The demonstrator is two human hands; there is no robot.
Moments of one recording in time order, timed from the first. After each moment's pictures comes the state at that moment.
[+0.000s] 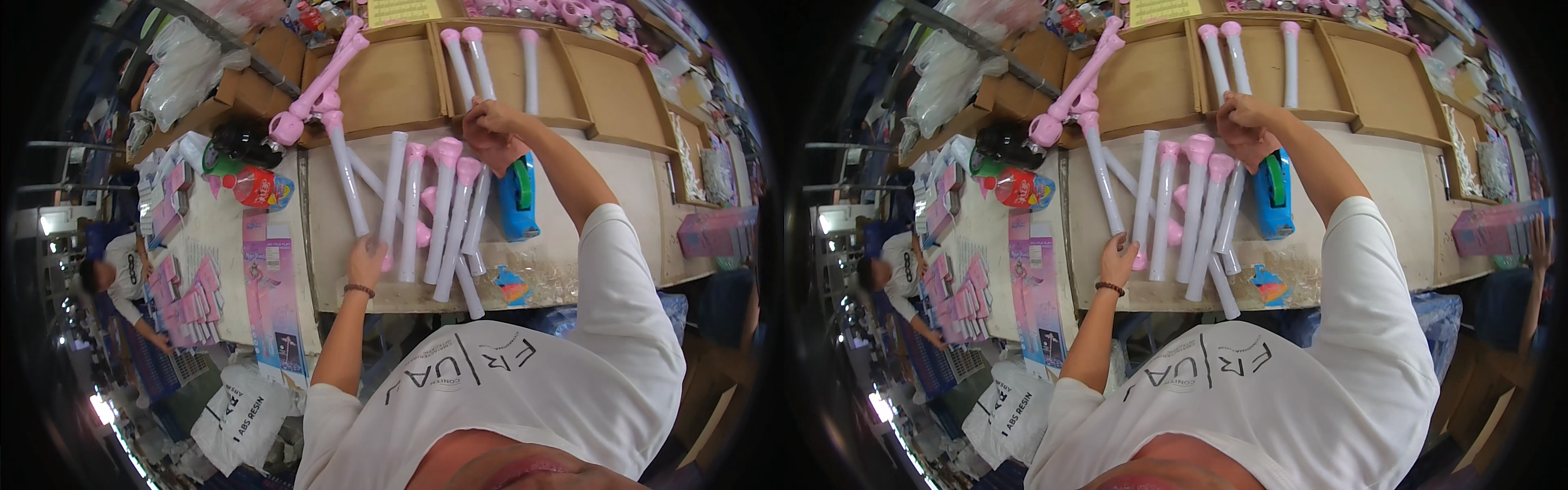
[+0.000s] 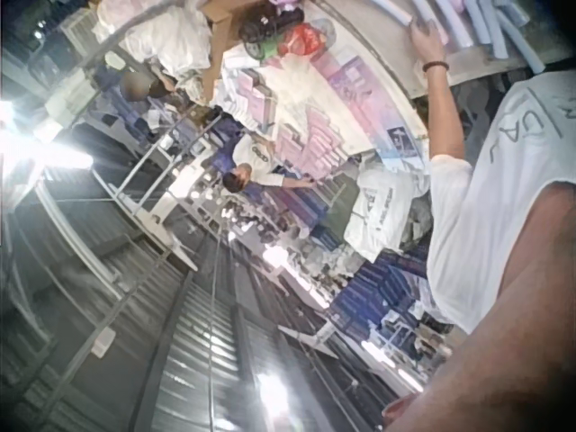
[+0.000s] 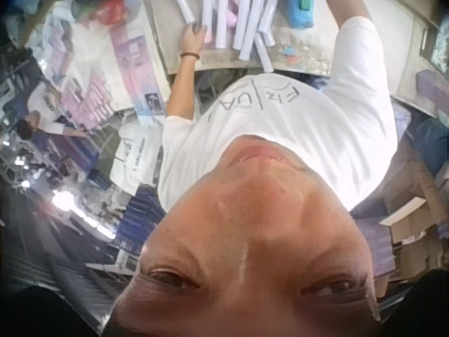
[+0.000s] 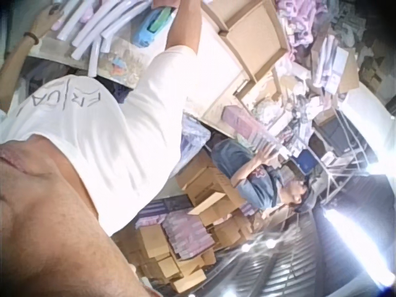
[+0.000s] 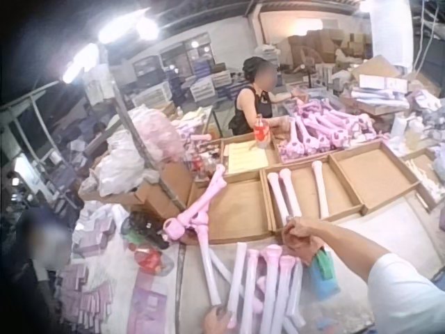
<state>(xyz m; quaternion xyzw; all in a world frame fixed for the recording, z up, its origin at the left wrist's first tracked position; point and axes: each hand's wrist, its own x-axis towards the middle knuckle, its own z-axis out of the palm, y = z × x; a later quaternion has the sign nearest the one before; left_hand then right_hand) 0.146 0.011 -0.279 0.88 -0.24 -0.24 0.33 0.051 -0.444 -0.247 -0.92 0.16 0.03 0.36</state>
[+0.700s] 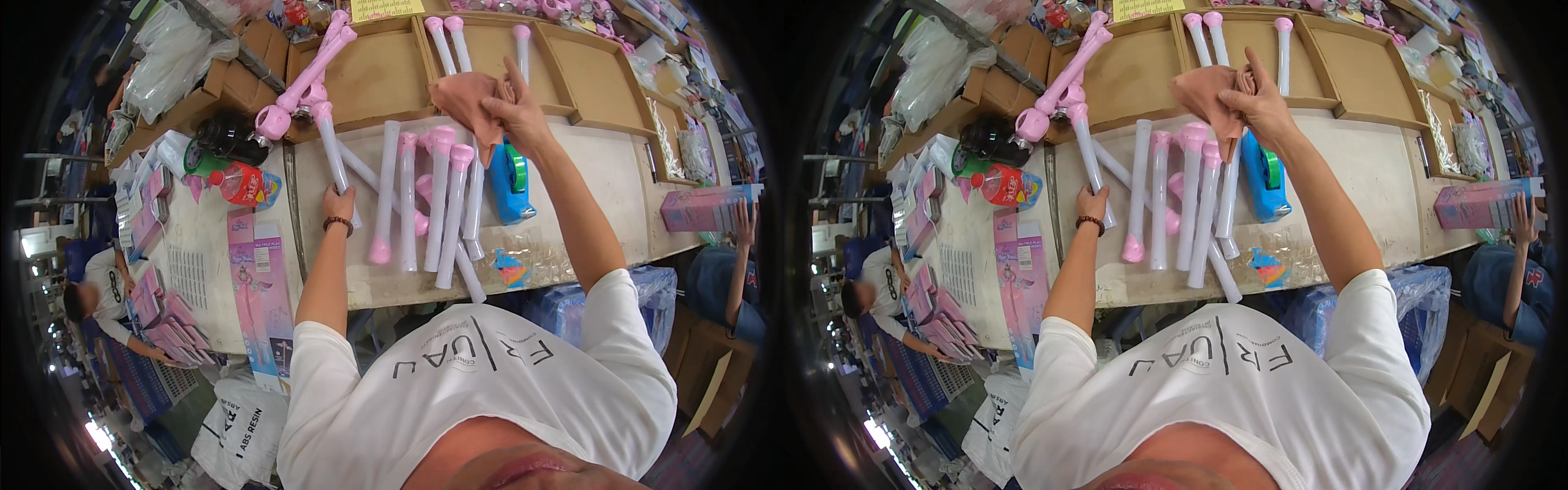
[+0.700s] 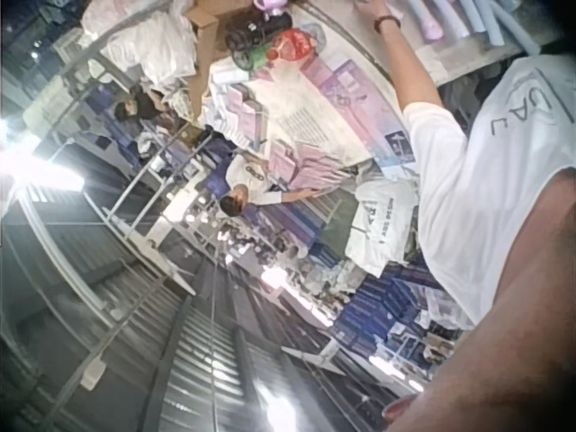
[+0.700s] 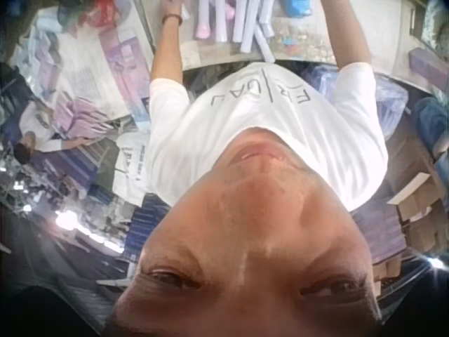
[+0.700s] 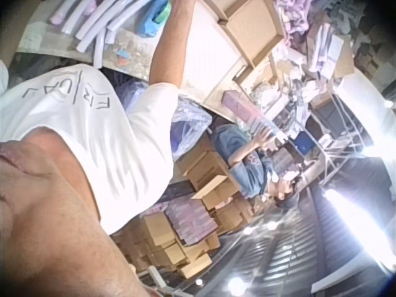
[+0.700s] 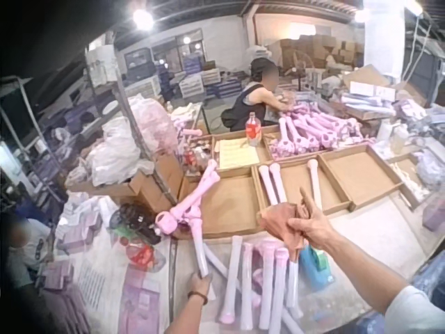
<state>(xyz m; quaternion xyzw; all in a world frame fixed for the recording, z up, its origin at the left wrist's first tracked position) 0.258 -0.054 -0.320 0.87 -0.14 -0.25 0.40 0.006 -0.319 -0.121 -0.53 0.28 -0.34 0.73</state>
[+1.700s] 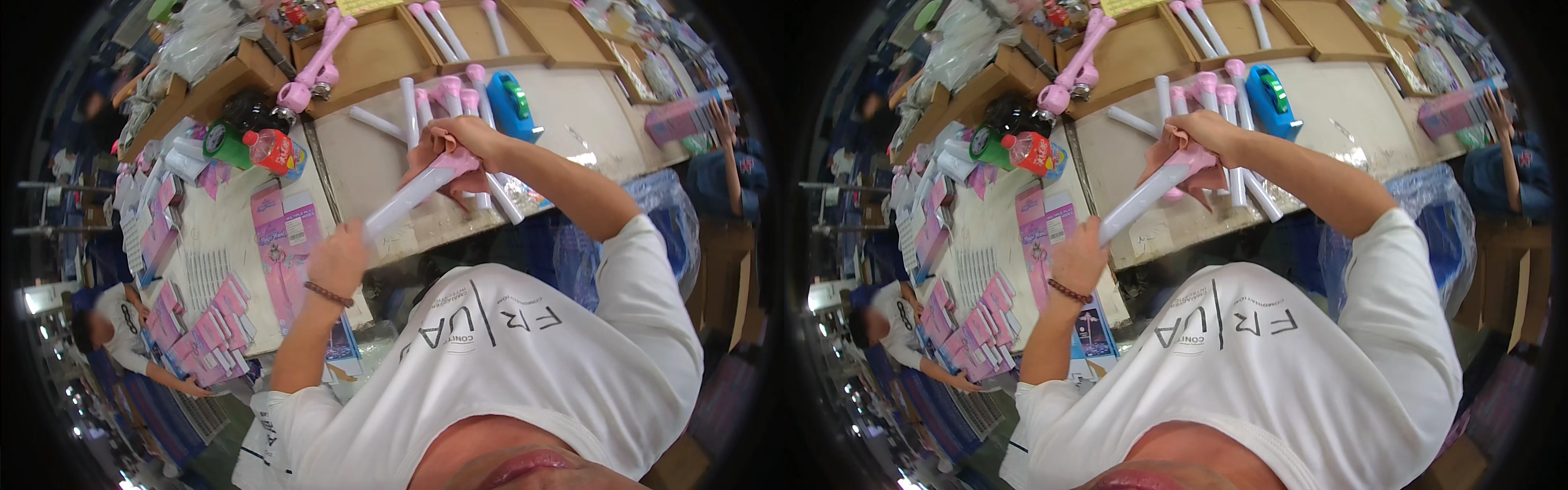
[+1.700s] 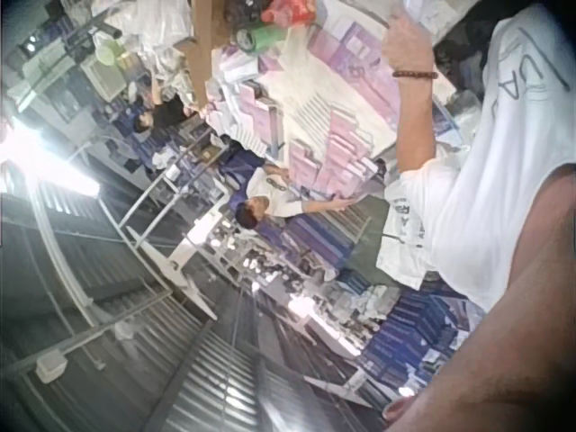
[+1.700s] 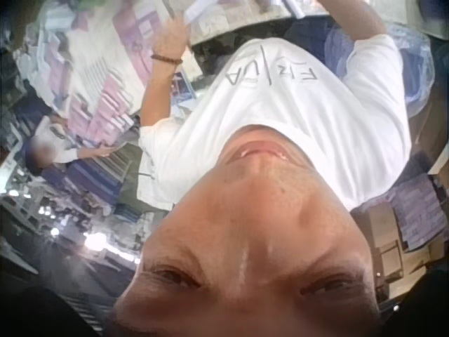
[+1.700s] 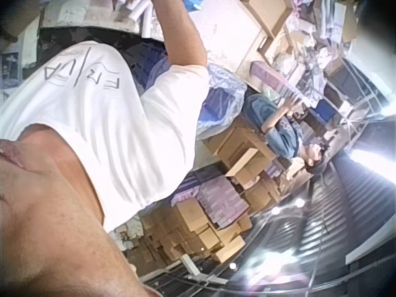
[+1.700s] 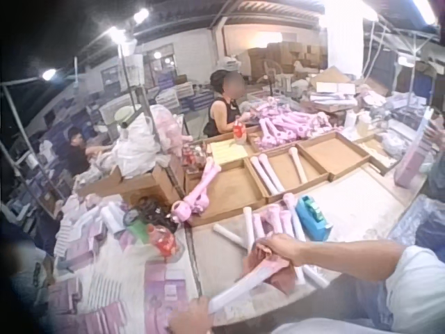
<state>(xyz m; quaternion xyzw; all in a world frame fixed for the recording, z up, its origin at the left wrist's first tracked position) 0.203 0.169 -0.096 0.79 -0.60 -0.07 0.04 0.040 -0.075 -0.077 -0.56 0.36 -0.08 0.74</state>
